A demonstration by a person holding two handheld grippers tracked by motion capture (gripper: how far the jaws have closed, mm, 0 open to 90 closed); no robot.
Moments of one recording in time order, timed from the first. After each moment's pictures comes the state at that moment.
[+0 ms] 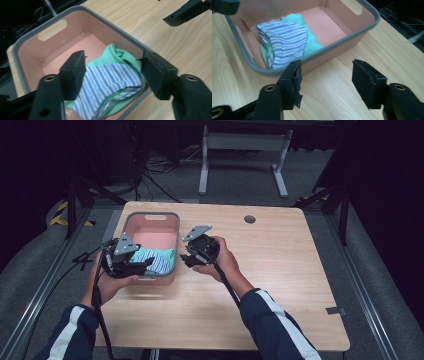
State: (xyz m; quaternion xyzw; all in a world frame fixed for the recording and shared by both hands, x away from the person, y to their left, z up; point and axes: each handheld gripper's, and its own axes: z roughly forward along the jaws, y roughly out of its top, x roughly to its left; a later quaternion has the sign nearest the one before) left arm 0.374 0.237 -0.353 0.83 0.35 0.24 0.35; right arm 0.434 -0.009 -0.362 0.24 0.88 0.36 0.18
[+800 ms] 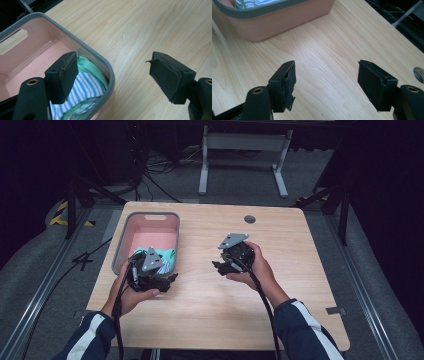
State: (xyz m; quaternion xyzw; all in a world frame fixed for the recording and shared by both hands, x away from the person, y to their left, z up) left arm 0.353 0.181 -0.372 0.86 0.30 0.23 0.34; right arm 0.414 -0.096 -0.366 0.26 0.88 0.33 0.22
